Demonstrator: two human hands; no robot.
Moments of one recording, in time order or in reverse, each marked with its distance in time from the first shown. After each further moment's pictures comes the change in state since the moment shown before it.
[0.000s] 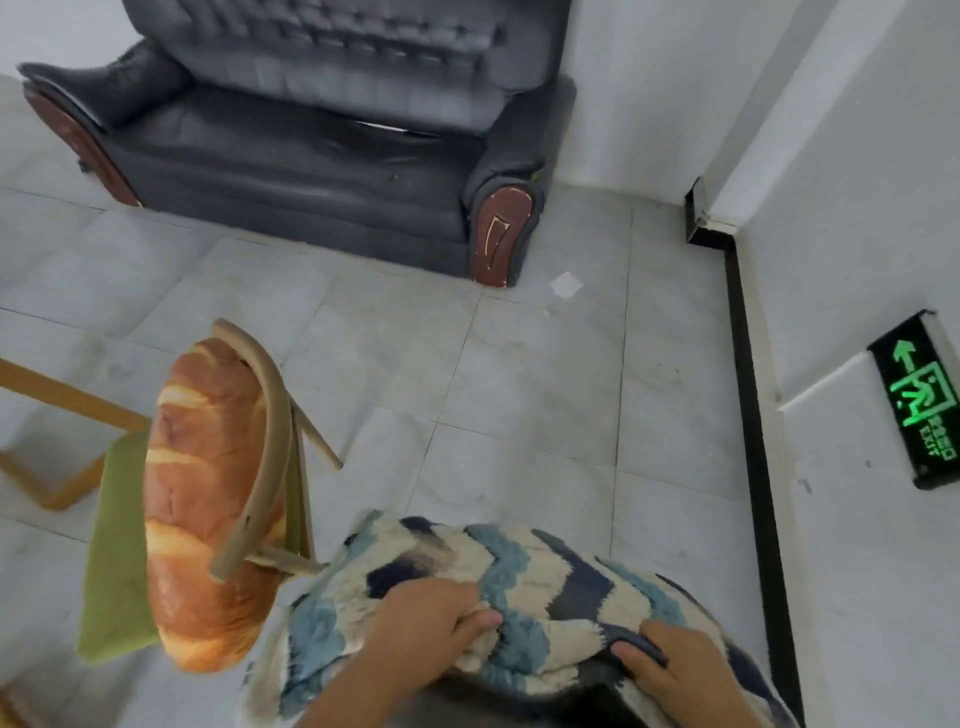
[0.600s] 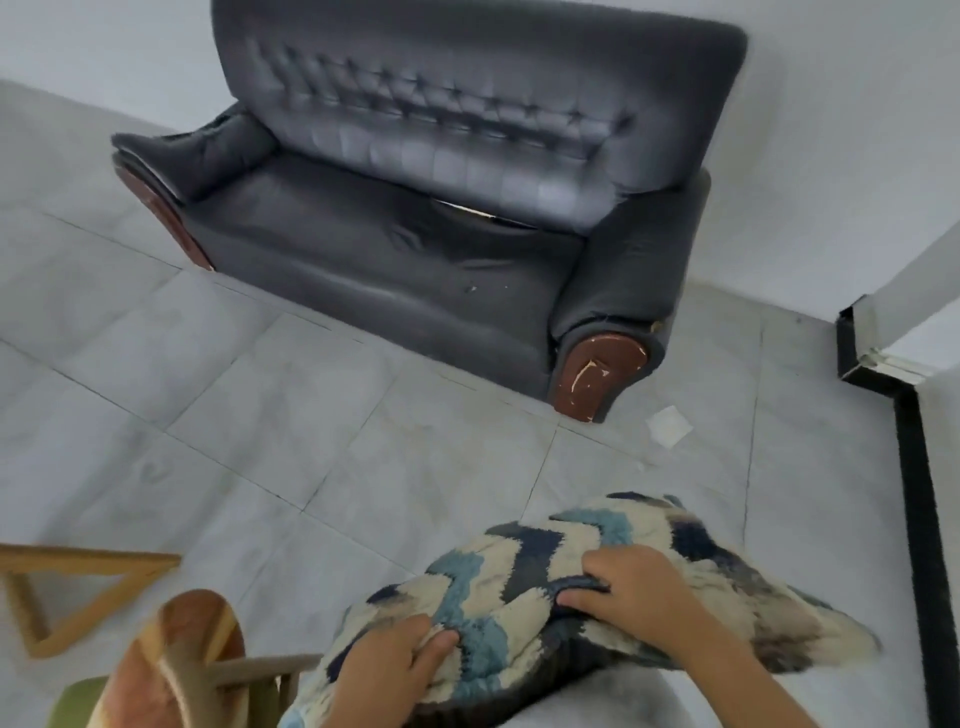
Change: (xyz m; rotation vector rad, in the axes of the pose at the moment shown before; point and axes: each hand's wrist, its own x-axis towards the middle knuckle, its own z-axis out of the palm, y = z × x) left_hand 0.329 -0.172 -0.314 -0.263 0.161 -0.388; right_hand 0.436 -0.214 -0.363 -0.278 0.125 -0.585
